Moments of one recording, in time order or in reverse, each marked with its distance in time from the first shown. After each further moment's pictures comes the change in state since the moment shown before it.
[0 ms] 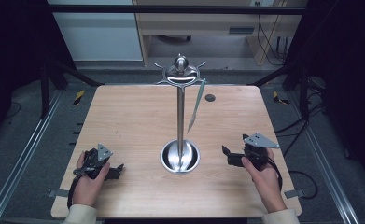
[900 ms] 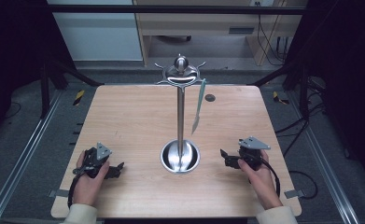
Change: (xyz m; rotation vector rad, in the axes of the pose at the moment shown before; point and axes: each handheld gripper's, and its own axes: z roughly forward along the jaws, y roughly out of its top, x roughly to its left) left arm 0.003 0.002 0.000 -0.026 -0.011 -0.018; right arm -0.008 -0.034 0.033 0.087 -0.020 0.001
